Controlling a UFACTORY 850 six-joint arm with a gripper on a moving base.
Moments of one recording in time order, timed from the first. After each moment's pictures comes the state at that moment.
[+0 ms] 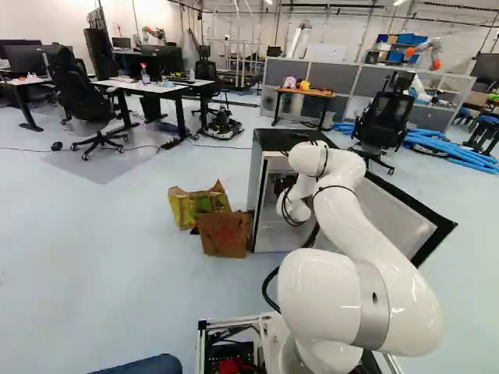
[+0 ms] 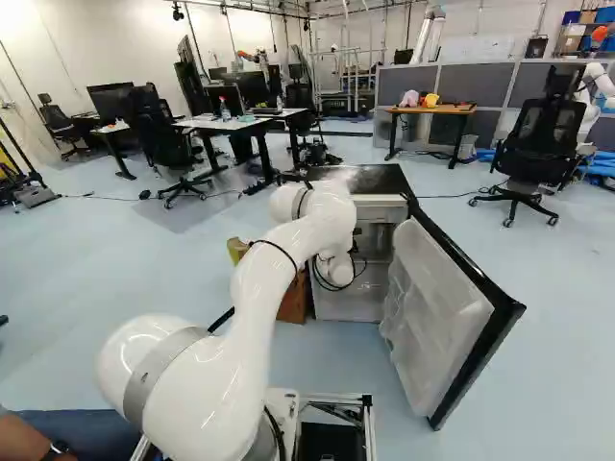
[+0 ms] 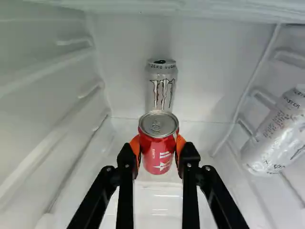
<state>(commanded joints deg) -19.7 -84.4 -92.8 -19.5 64.9 0.0</state>
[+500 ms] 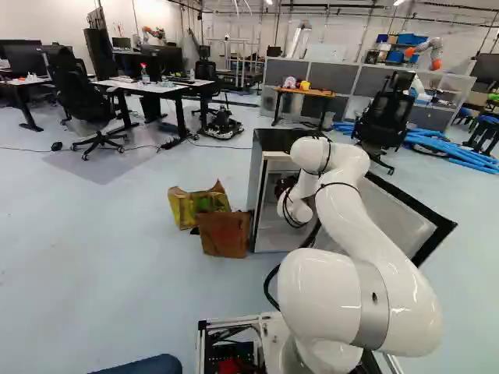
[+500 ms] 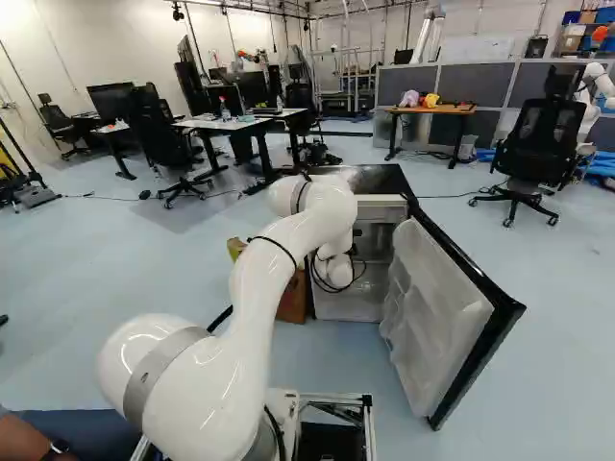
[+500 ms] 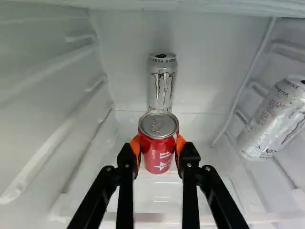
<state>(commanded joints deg) -20.1 -81.1 -86.8 -19.5 64.9 0.0</state>
